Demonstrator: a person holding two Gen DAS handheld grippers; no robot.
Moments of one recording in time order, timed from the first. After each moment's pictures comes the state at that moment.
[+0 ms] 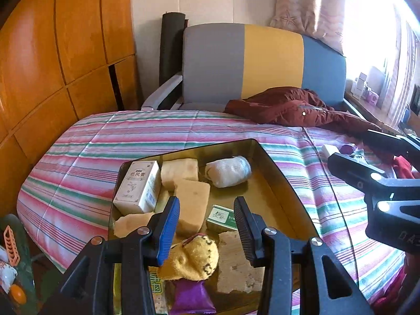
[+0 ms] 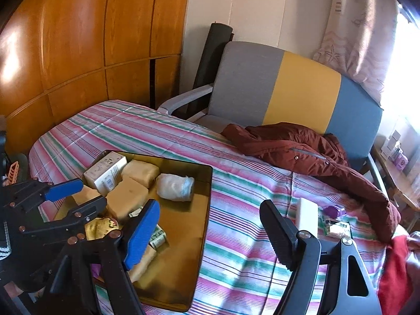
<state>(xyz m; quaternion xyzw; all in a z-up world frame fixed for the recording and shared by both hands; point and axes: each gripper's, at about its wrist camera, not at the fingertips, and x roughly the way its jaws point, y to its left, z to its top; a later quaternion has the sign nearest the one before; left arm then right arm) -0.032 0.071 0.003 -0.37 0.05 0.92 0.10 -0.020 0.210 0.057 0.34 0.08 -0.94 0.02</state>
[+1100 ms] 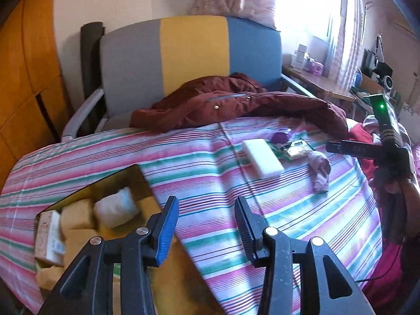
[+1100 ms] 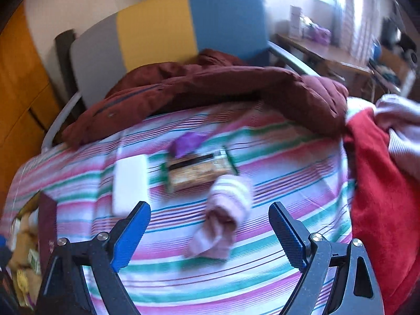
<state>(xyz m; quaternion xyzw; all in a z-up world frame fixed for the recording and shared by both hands) -0.052 0.230 0.005 -0.38 0.10 0.88 0.26 -0.016 0.538 -0.013 0.42 -0.17 -0.87 -0.21</state>
